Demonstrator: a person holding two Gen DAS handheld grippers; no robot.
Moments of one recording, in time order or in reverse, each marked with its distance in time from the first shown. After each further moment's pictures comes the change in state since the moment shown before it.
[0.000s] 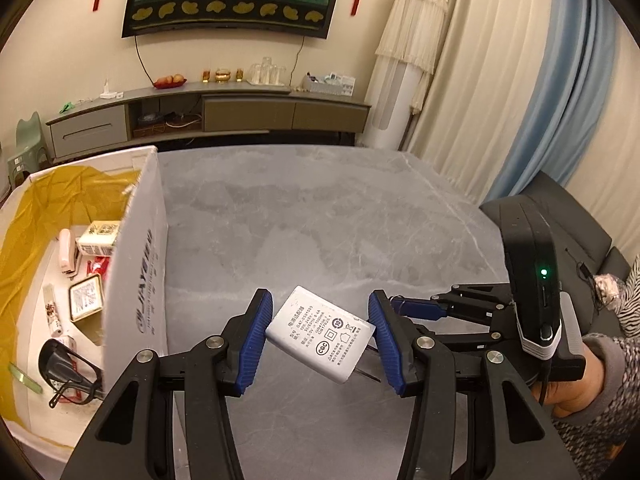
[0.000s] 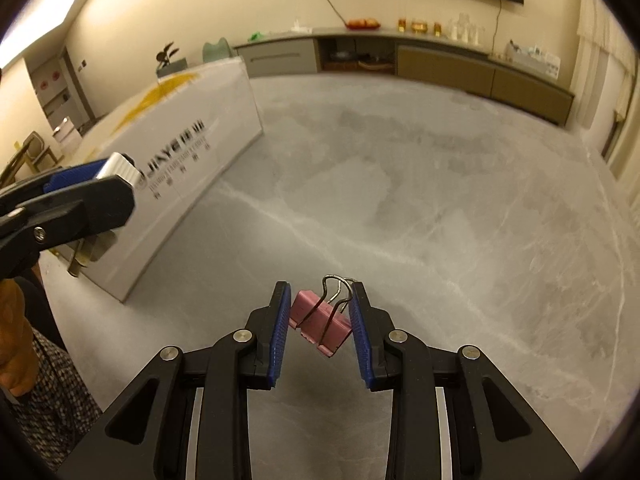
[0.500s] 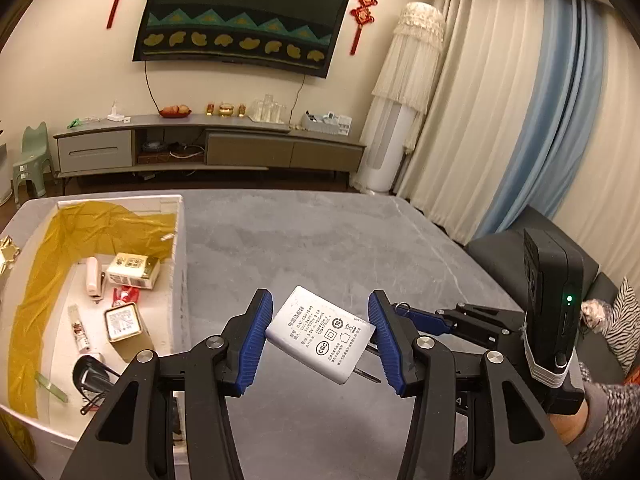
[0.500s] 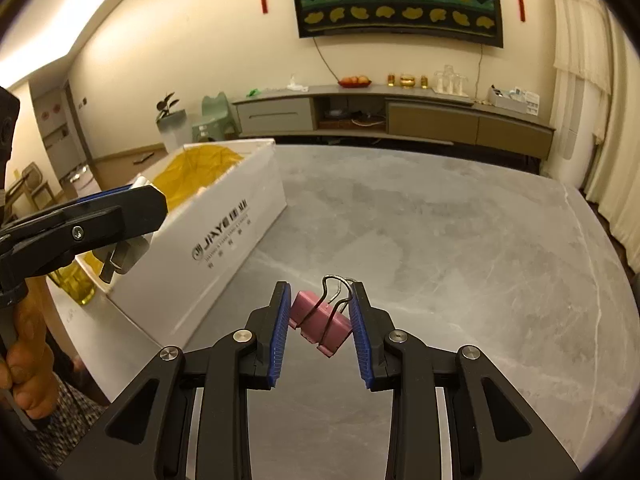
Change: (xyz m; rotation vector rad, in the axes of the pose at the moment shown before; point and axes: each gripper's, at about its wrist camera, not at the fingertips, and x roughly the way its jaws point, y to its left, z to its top) left arm -0.067 0.013 0.015 -0.029 -0.135 -0.027; right arm -0.063 0.047 0.016 0.044 -0.192 -0.030
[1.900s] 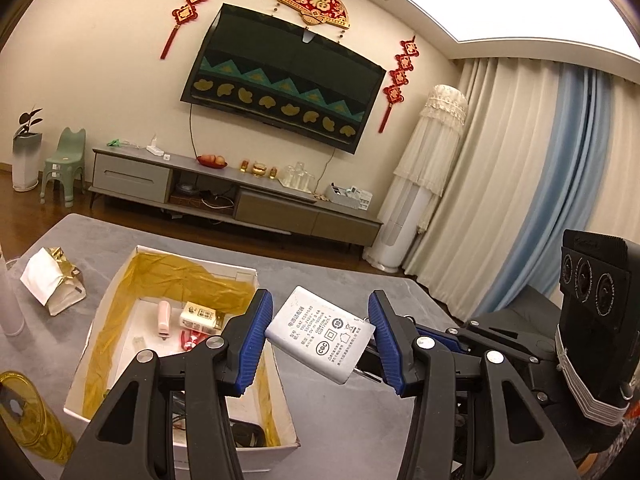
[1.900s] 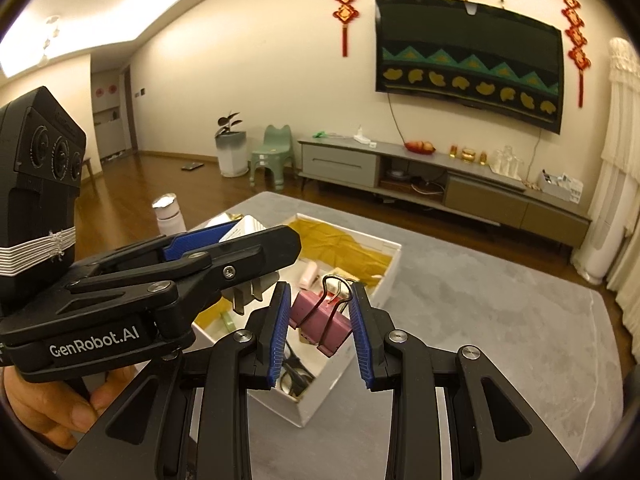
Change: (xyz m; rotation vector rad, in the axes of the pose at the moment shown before) left arm -0.118 0.073 0.026 -0.133 -0.251 0.027; right arm -0.053 0.175 0.075 -0.227 -0.134 0.105
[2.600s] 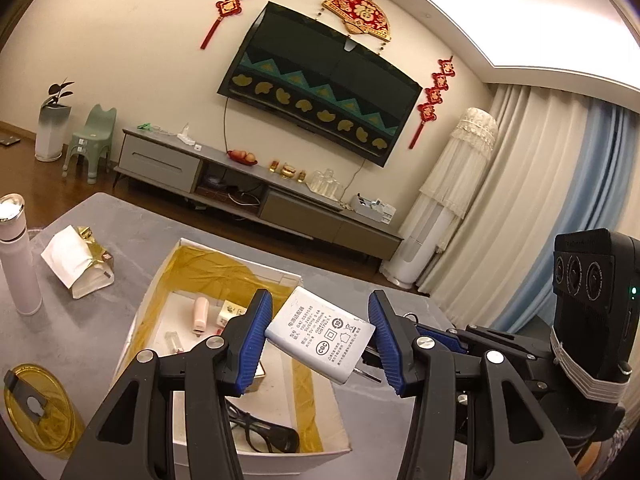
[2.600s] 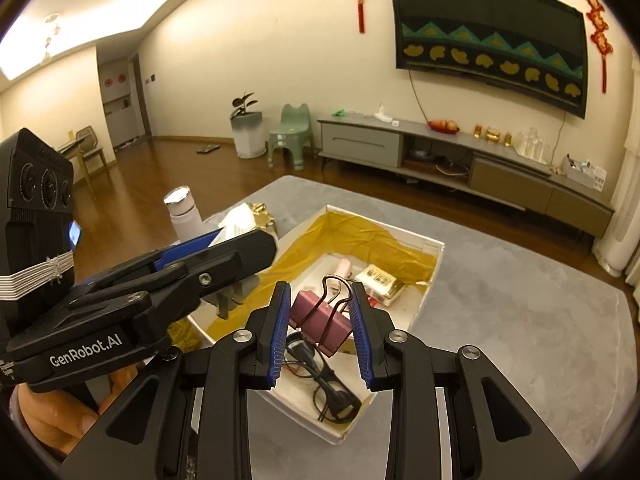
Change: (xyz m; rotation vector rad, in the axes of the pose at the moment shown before) left arm -0.006 0.067 0.006 -0.124 -0.016 0.060; right arm 0.058 0.016 0.031 0.017 0.094 0.071
